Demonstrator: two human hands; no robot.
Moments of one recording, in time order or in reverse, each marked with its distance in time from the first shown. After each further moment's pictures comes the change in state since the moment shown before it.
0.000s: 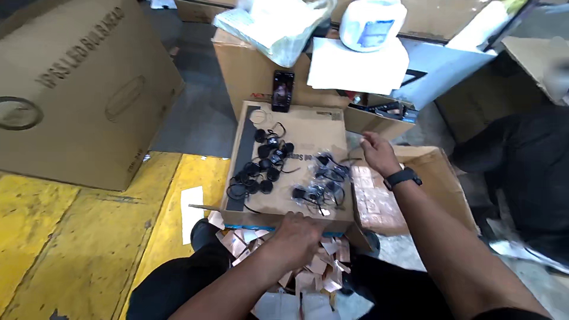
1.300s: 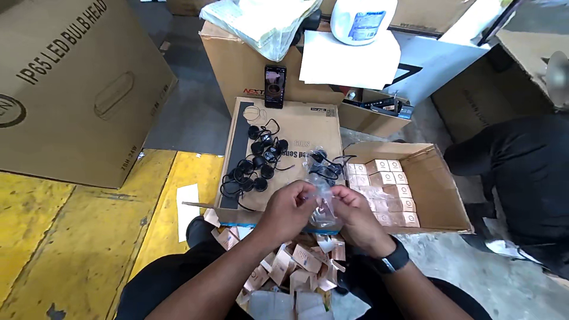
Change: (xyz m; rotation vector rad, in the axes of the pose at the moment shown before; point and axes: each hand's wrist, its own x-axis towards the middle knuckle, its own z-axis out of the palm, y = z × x) left_hand 0.004 -0.005 -0.024 -0.980 0.640 -0.093; right_hand -0.175 -0.065 0.049 0.922 -0.256 0.075
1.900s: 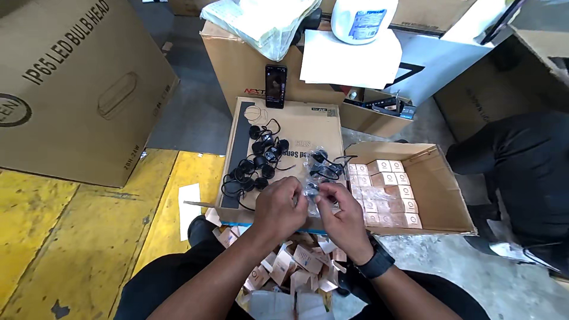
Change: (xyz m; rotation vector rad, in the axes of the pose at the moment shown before) left_hand -0.002 -0.009 -0.003 0.605 0.285 0.161; right_hand 0.000 0.013 0.028 -0.626 0.197 -0.501
